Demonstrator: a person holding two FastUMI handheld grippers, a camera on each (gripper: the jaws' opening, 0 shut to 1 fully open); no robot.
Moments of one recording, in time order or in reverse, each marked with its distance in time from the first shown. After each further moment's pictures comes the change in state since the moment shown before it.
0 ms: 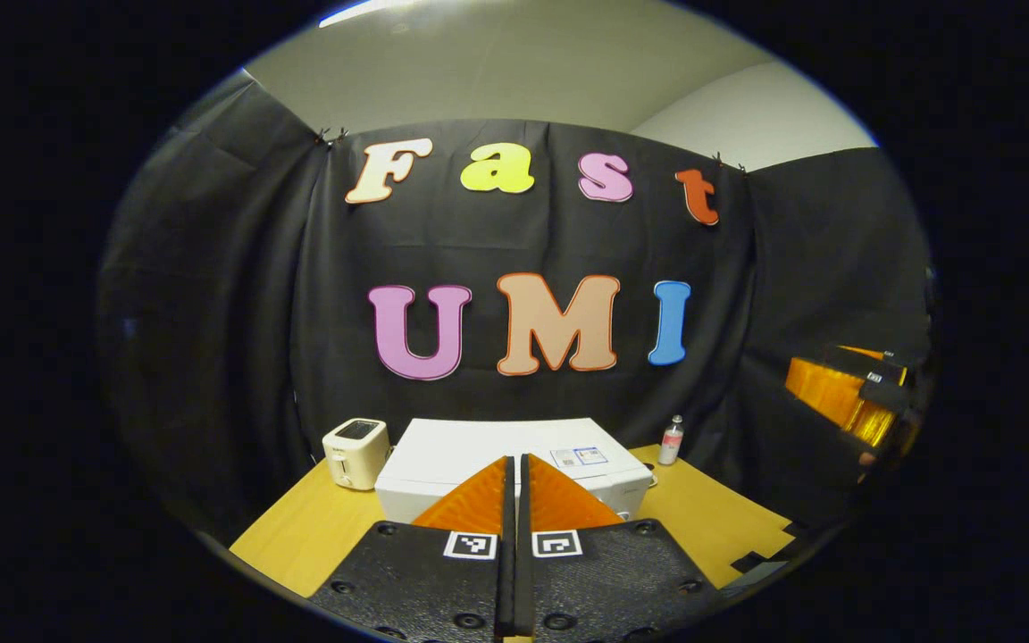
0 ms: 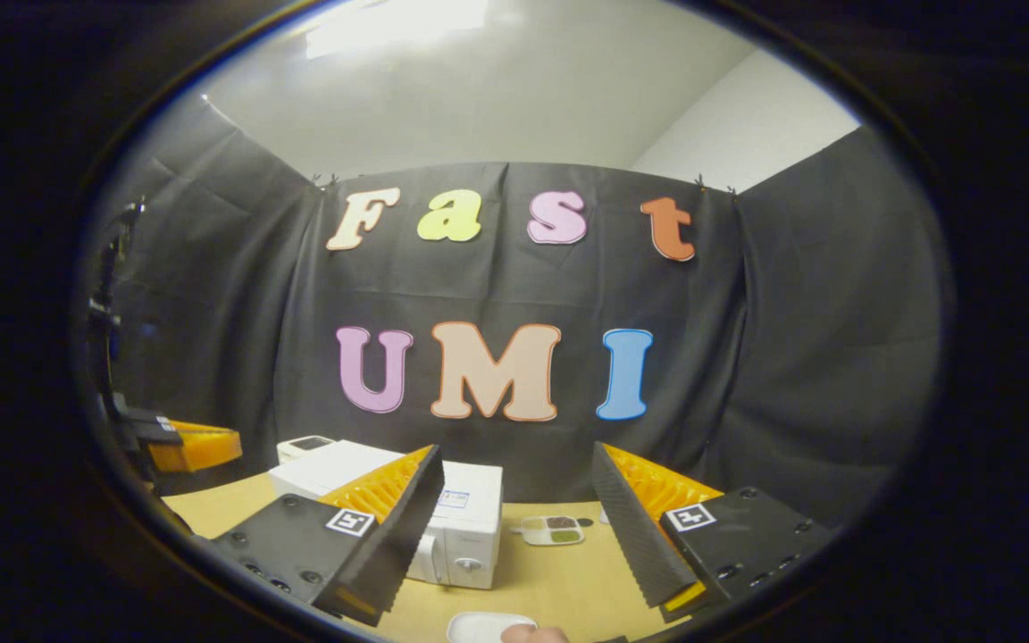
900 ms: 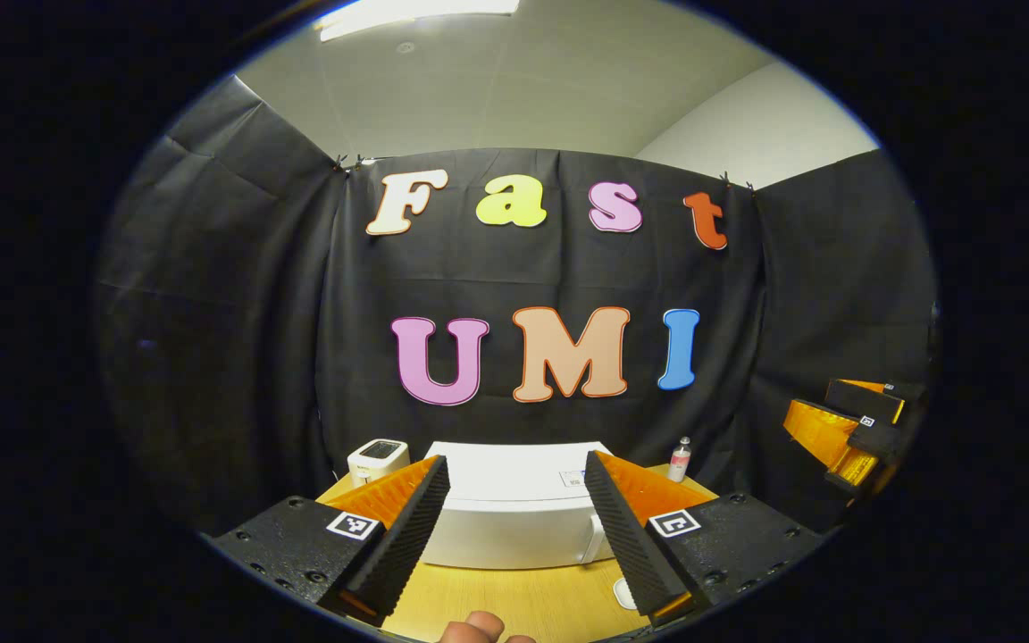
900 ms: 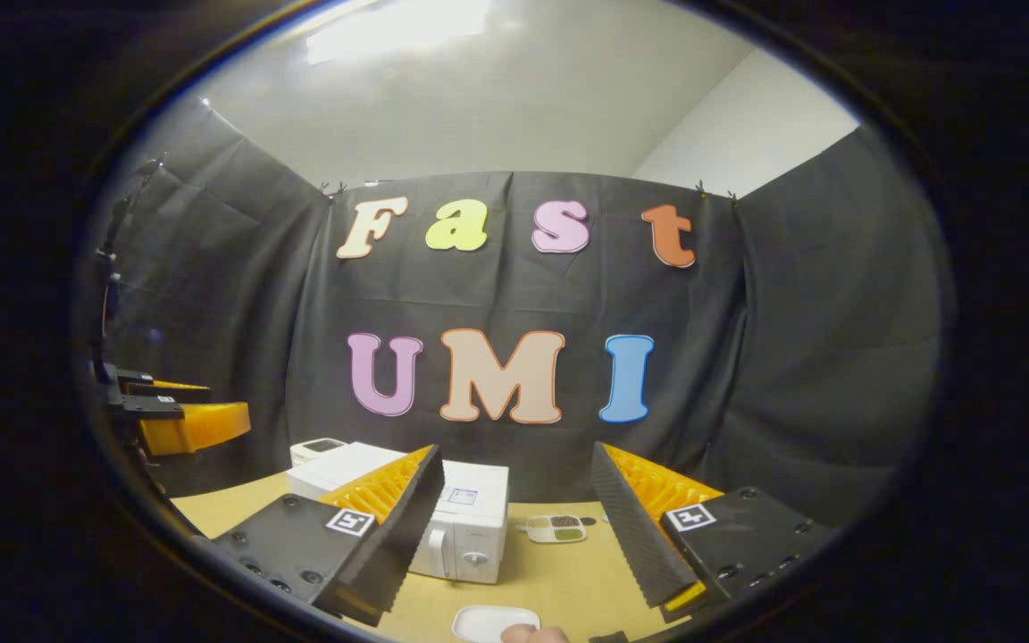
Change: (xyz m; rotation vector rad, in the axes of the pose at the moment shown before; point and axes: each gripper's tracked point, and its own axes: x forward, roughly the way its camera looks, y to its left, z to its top) left arm -0.032 -0.002 0.031 0.012 -0.064 0.055; right arm -0.034 -0.004 0.011 -0.007 -0.012 0.011
